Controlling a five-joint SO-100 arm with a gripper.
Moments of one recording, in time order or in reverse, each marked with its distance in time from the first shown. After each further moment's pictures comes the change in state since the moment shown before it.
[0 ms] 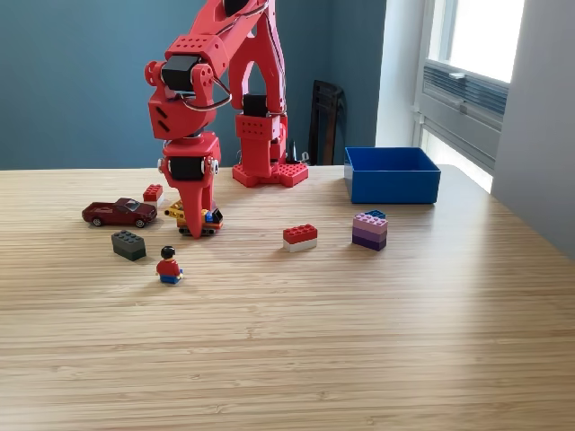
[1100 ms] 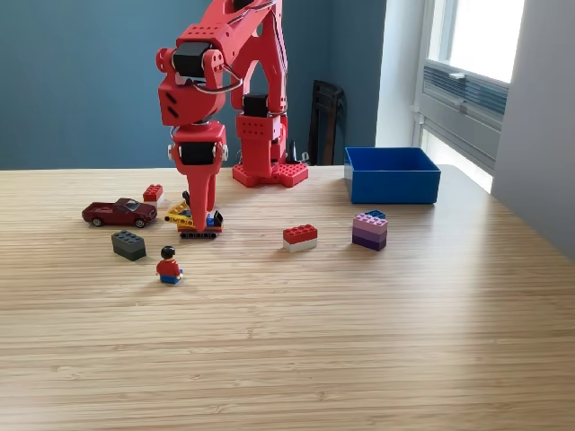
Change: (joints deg) arm -1.0 8.1 6.7 0.3 -6.2
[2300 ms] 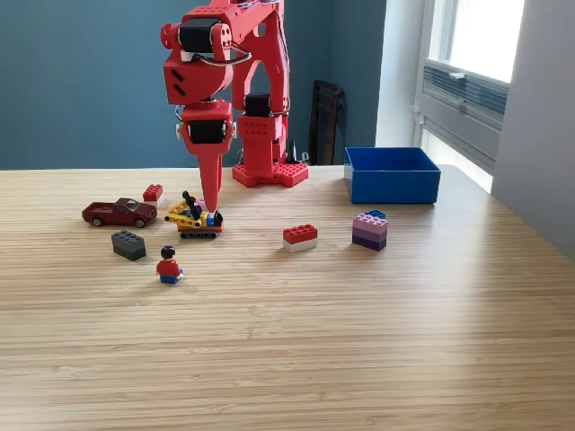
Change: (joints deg) arm -2.4 5.4 -6.6 10.9 -2.1
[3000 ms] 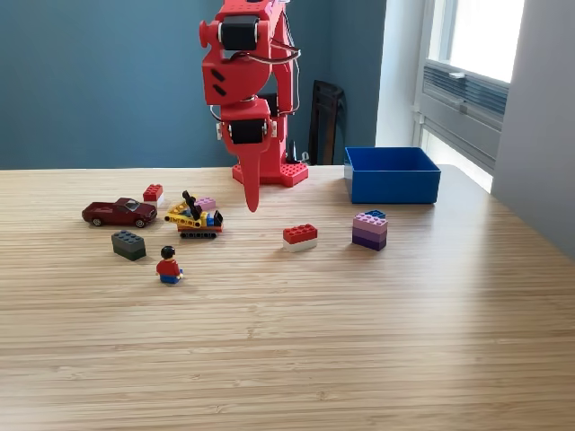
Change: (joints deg) arm -13.4 0.0 -1.1 4.8 9.5
